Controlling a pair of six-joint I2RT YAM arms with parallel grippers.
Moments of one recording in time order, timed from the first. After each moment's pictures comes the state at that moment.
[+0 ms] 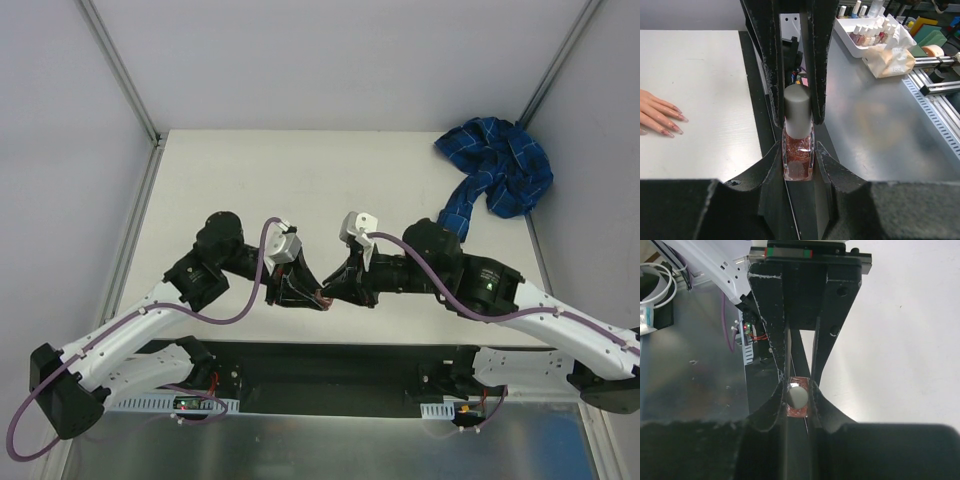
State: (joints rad) left arm -0.73 0.93 0.78 0.04 1.17 -0.11; right arm 1.17 1.00 1.19 -0.51 -0.25 0.09
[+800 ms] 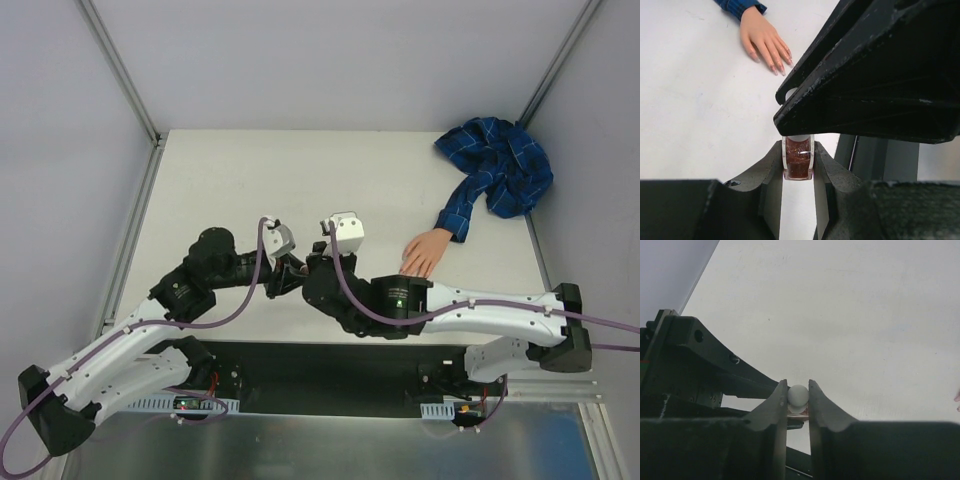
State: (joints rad) left arm -0.73 0.77 0.70 -0.19 0.54 -0.01; right arm 1.48 1.38 1.33 -0.58 0.98 0.78
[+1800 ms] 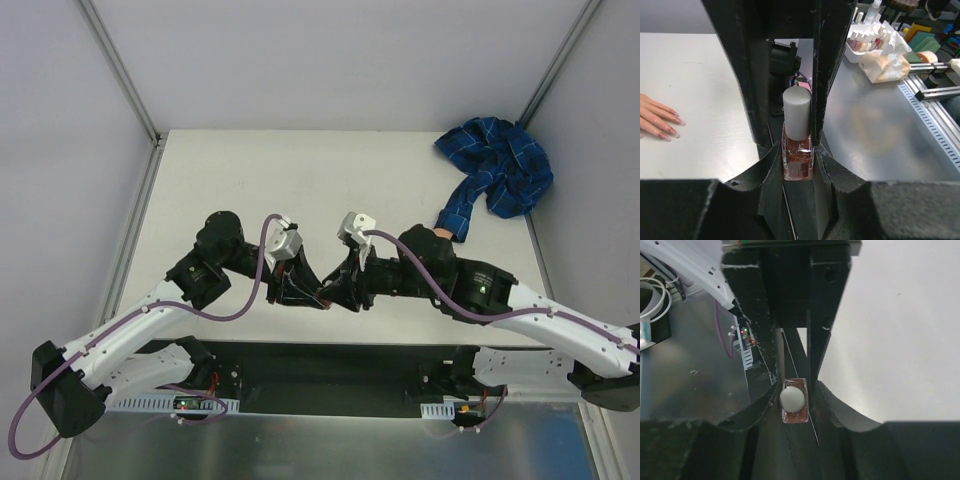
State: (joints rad) left arm -0.73 0.94 0.77 0.09 1.18 -0.17; right arm 1.19 0.99 1.15 -0.48 -0.14 0.18
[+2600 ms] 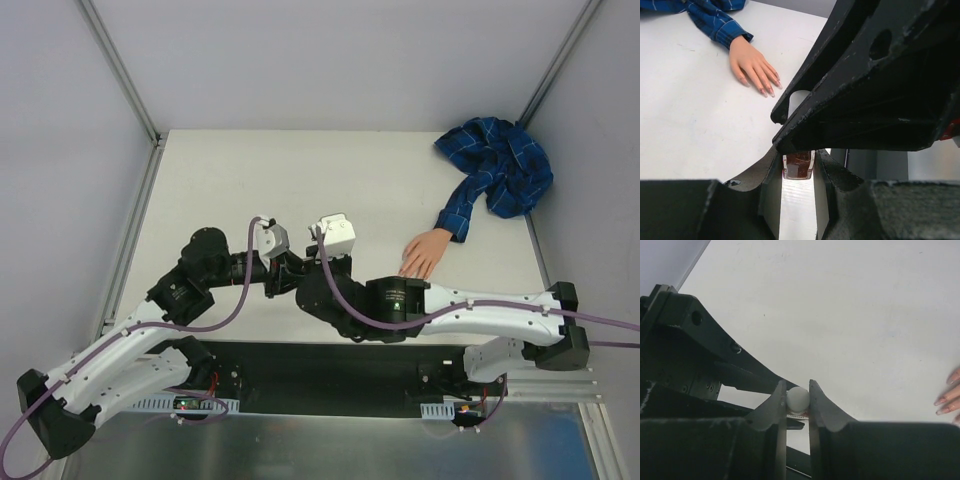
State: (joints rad) left arm -0.72 0.76 0.69 -0.08 0.65 -0.04; right arm 1.52 1.39 1.40 -0.65 0.99 0.69
